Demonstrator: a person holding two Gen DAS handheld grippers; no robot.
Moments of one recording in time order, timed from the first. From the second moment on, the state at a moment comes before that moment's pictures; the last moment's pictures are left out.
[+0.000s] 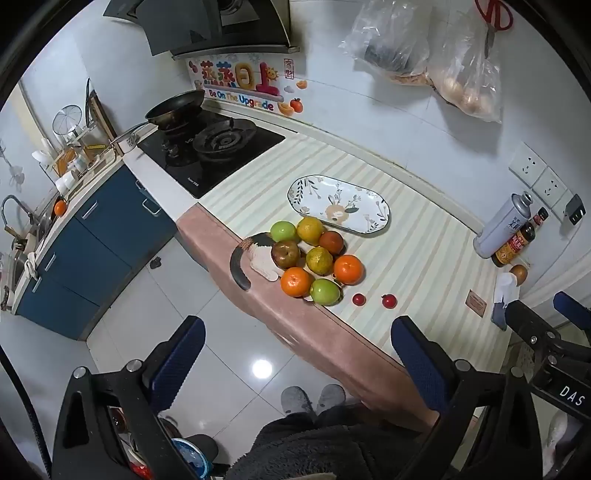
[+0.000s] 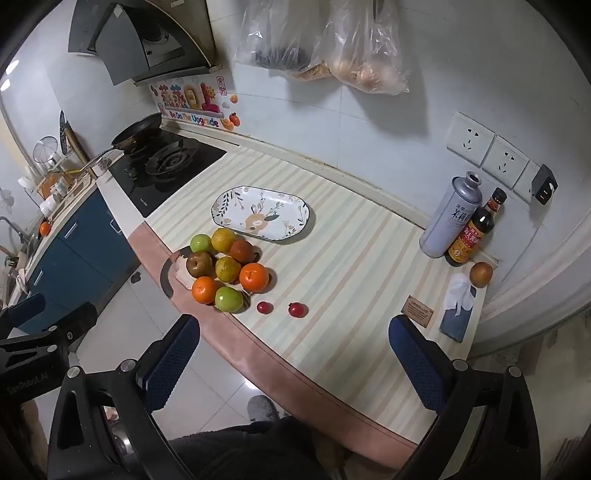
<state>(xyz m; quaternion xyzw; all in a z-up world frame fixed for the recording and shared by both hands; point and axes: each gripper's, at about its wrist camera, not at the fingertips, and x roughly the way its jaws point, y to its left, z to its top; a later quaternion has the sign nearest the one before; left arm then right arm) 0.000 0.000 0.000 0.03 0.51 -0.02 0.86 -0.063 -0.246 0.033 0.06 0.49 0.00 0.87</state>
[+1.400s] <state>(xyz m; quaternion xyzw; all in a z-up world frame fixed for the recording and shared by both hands) 0.011 0.001 -0.004 0.02 0.51 -0.02 0.86 -0.047 -0.239 0.027 0.06 0.49 0.01 0.87</state>
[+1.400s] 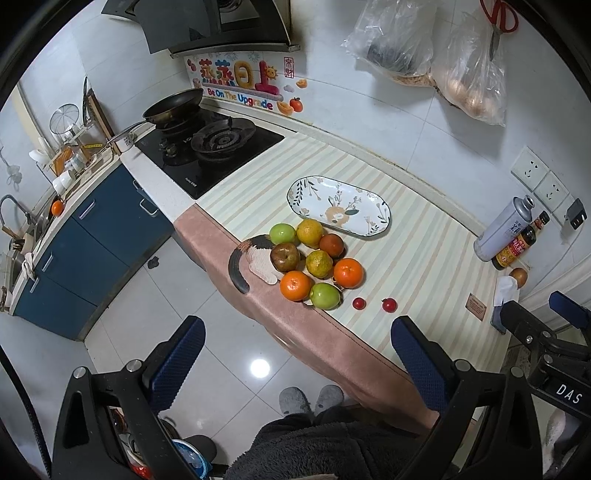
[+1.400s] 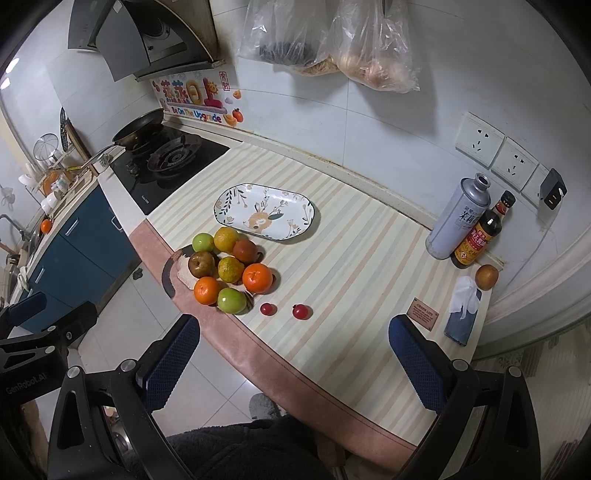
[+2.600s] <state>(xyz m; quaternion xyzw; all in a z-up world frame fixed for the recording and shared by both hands) 0.013 -0.001 -0.003 0.02 0.51 -0.02 0.86 -0.045 -0.233 0.027 0.06 0.49 0.01 0.87</state>
